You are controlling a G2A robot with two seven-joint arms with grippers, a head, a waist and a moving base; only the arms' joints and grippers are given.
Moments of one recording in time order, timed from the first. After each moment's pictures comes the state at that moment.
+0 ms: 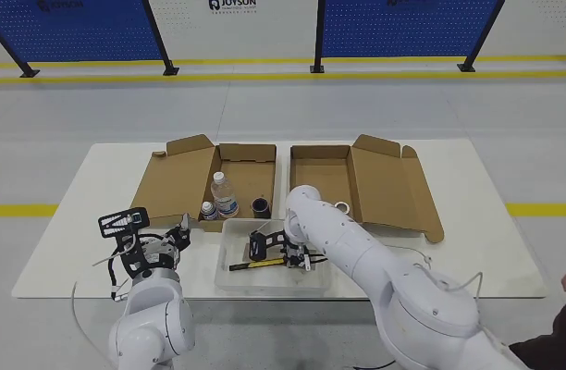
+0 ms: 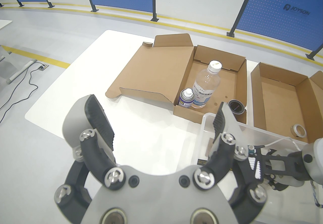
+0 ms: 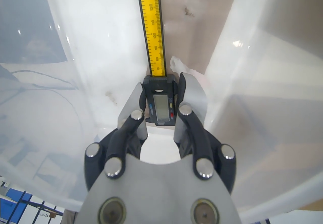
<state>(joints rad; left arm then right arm) 1.71 -1.41 -1.43 -2.31 1.68 0.53 -0.75 -0.37 -1.79 0.17 -0.35 -0.88 -0.93 0.89</state>
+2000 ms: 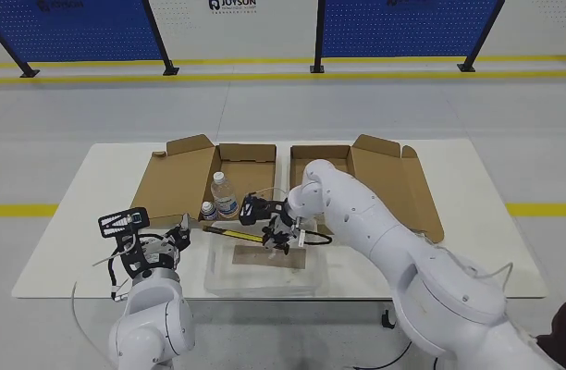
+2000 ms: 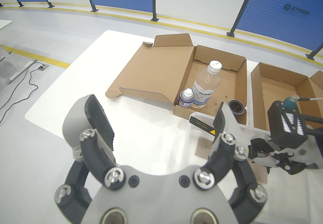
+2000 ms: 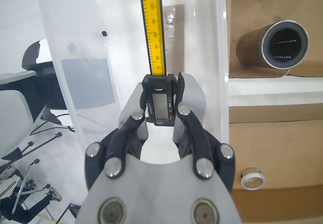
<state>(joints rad) 1.71 -1.41 -1.43 -2.31 1.68 0.53 -0.75 -0.29 -1.68 0.26 -0.48 -0.46 -0.89 0.93</state>
